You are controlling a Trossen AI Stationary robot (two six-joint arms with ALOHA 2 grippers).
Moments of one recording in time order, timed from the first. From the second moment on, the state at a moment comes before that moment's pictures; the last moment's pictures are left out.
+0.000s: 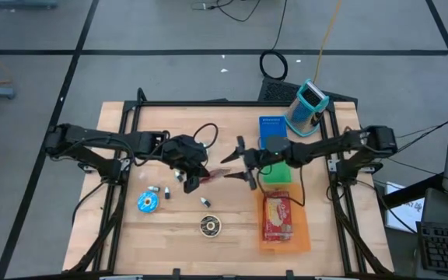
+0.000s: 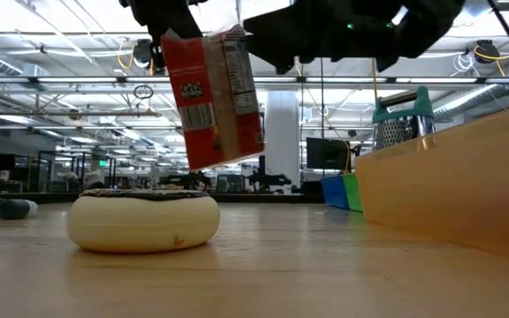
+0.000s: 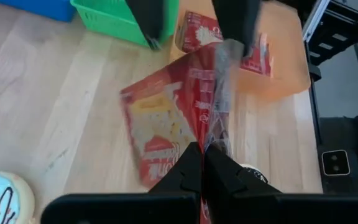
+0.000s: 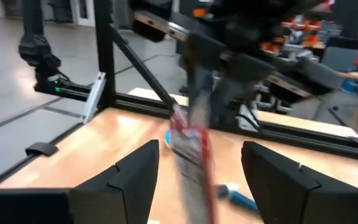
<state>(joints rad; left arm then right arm) -0.03 1.36 1.13 -0.52 0.15 -0.31 -0.05 1.59 0.82 0.72 -0.33 -0.12</state>
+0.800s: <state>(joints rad) -0.03 1.36 1.13 -0.52 0.15 -0.30 -0.02 1.68 0.88 0.72 -0.35 -0.12</state>
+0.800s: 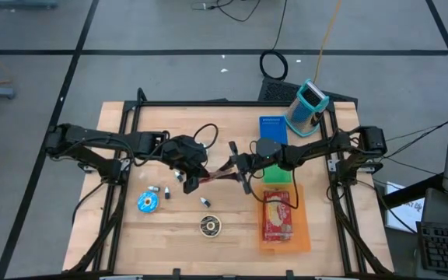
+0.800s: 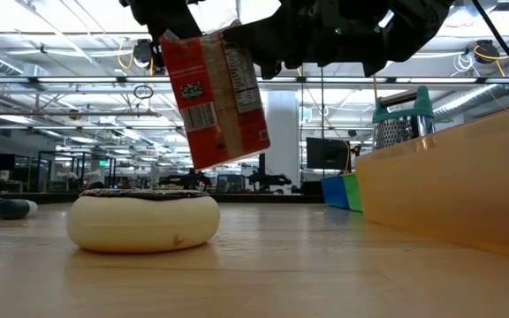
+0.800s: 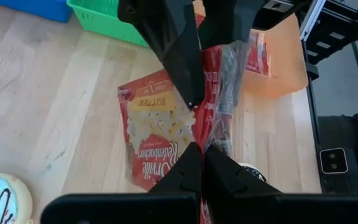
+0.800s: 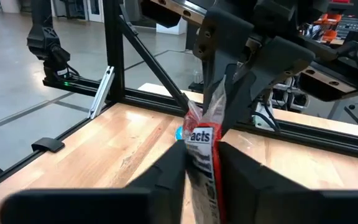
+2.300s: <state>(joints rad) -0.11 0.61 0.61 -0.10 -0.34 -0.19 0.40 0.73 0.39 0.38 0.09 -0.05</state>
